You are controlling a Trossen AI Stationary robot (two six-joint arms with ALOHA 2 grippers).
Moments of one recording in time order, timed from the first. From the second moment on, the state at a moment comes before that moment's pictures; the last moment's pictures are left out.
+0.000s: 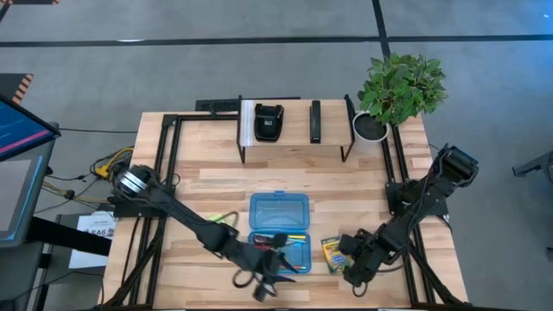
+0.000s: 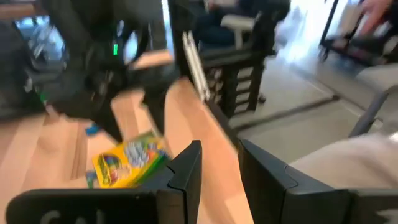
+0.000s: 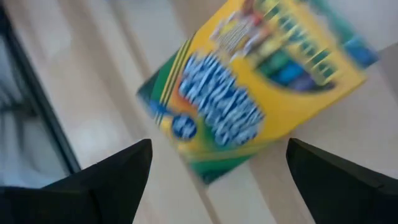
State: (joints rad) left arm -0.54 1.88 1.21 0.36 -0.17 -0.02; right arm 0.82 1.56 0.84 -0.43 0.11 1.31
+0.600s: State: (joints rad) left arm -0.44 2.24 1.62 0.07 -0.17 -0.05; right arm 0.88 1.58 0.84 -0.50 0.15 1.23
